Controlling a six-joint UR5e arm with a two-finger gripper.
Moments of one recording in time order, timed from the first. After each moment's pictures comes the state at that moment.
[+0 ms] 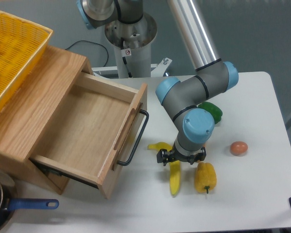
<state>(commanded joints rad) 2.54 -2.16 -1.53 -1.08 1.49 0.42</state>
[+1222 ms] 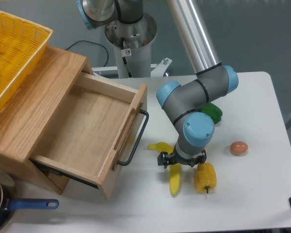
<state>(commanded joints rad) 2.54 -2.19 -1.51 -1.06 1.50 0.42</state>
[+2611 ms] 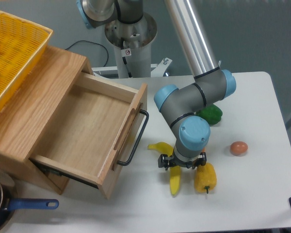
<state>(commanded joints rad) 2.52 -2.20 -1.51 -1.04 1.56 0.42</state>
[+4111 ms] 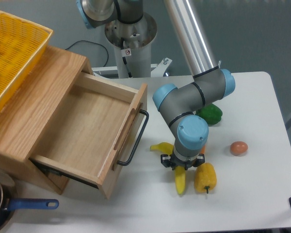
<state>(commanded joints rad) 2.52 -2.19 -1.51 -1.04 1.56 0.46</state>
